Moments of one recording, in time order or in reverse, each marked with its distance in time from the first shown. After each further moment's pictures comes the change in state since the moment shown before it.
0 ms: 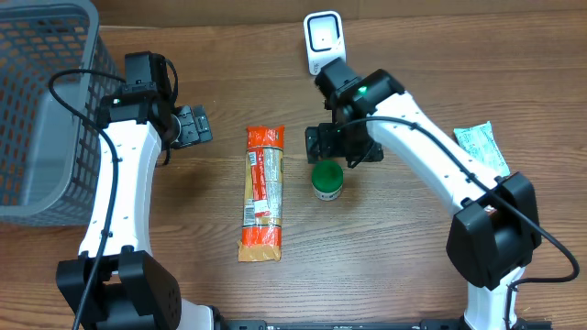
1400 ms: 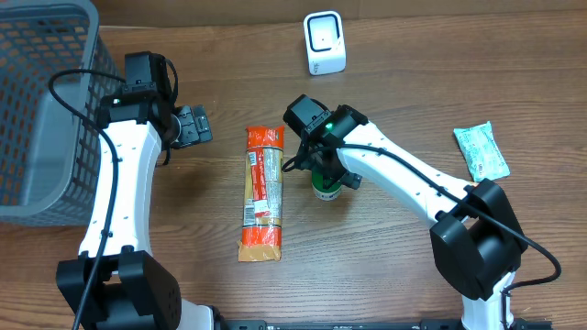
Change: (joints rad) left arm 0.000 0.000 0.000 0.000 0.000 0.000; right arm 0.137 0.000 -0.143 0.153 0.249 0.538
